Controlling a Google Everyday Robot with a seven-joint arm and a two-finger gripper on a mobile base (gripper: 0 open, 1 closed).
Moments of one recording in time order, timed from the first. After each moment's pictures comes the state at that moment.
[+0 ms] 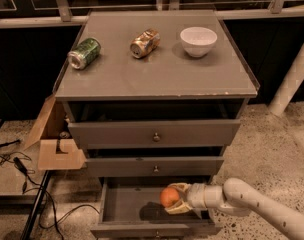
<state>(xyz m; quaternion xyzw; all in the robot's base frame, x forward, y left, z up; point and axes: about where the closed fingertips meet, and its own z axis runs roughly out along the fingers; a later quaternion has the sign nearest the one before) 0.498 -0.098 0.369 -0.53 0.68 0.30 0.42</state>
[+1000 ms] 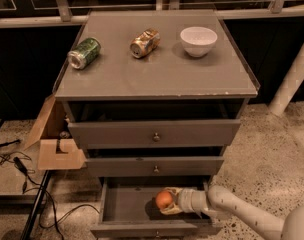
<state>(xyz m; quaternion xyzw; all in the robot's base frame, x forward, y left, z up) 0.537 -0.089 0.252 -0.57 0.67 0.22 0.42</state>
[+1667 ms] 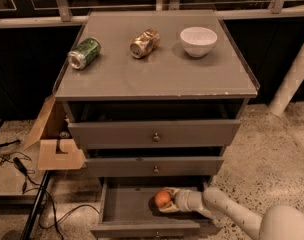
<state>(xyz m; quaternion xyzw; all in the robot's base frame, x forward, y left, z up) 0.565 -0.086 0.189 -0.55 0.68 0.22 0.42</state>
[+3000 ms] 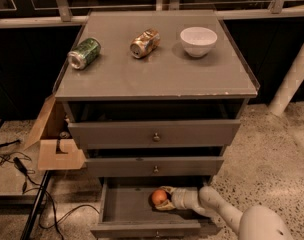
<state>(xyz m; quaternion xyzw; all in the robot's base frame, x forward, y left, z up) 0.592 -0.071 0.145 -0.53 0.68 0.24 0.44</state>
